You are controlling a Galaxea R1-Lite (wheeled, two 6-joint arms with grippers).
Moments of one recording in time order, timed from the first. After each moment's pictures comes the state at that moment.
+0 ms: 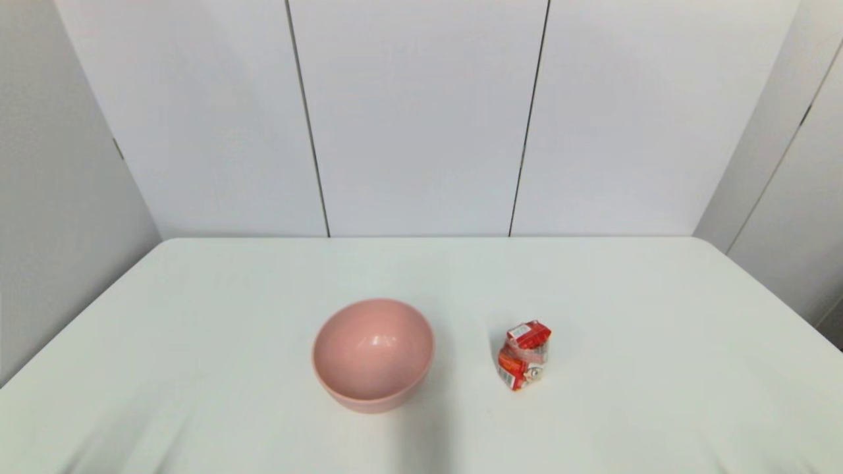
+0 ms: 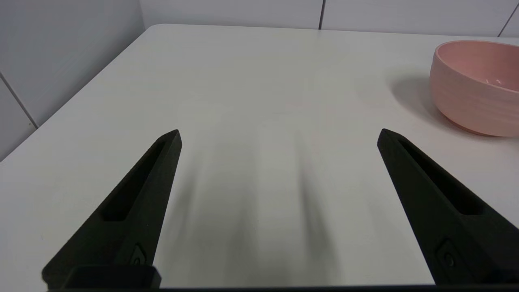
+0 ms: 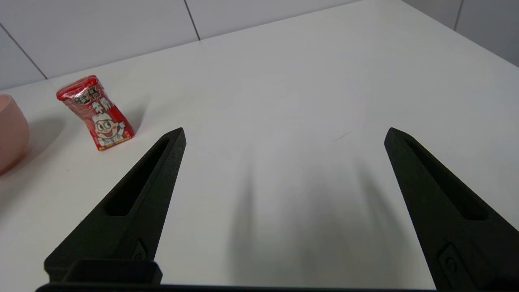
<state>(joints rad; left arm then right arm) 0.01 0.00 0.00 -0.01 0.00 -0.01 0.00 0.00 0.00 0.01 -0.06 0.21</state>
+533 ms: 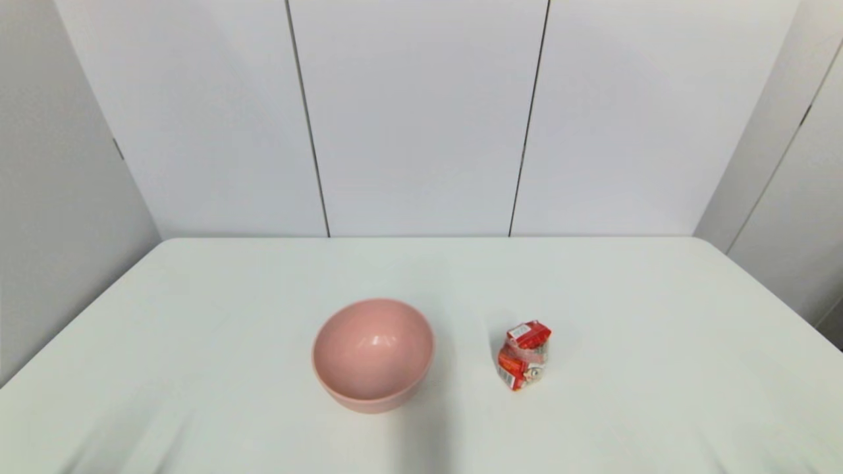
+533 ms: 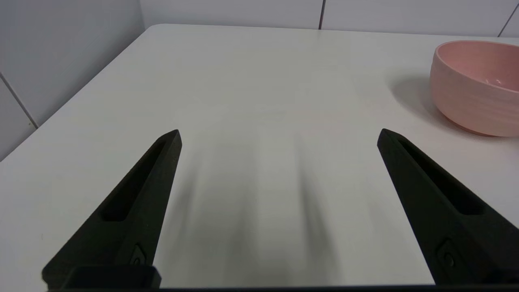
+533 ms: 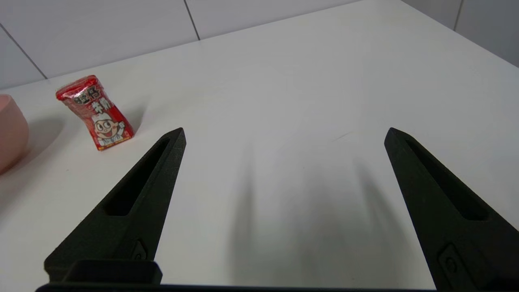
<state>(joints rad) 0.01 0.00 0.00 -0.01 0.00 -0.01 0.00 0.00 0.00 0.01 -0.06 0.21</state>
